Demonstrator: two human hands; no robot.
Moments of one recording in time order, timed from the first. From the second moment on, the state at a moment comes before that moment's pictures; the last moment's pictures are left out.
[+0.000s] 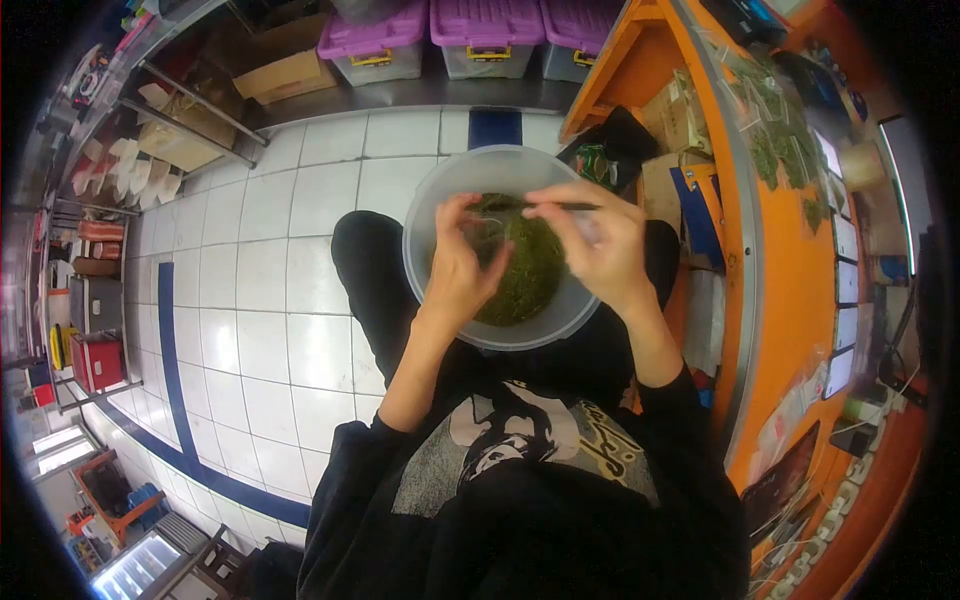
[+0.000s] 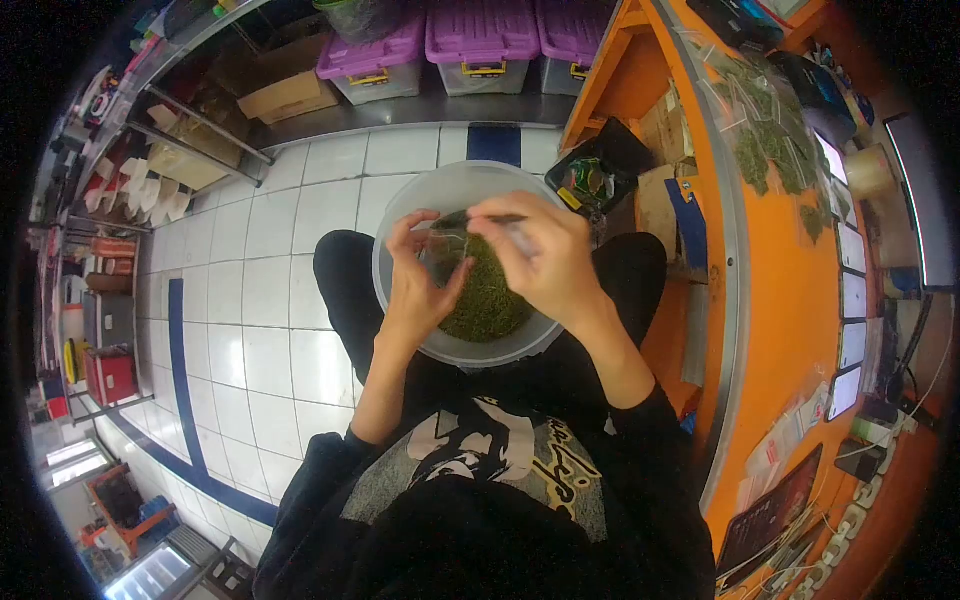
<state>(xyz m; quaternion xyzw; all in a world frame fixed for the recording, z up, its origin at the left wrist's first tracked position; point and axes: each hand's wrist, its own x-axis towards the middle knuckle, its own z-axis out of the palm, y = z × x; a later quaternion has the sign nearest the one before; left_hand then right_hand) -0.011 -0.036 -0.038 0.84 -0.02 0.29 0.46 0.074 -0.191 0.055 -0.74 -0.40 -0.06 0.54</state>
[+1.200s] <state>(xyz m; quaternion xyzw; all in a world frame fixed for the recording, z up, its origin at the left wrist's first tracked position) -0.021 -0.029 -0.042 0.66 0.11 0.15 0.73 0.051 -0.200 0.001 -0.78 -0.29 0.03 0.55</state>
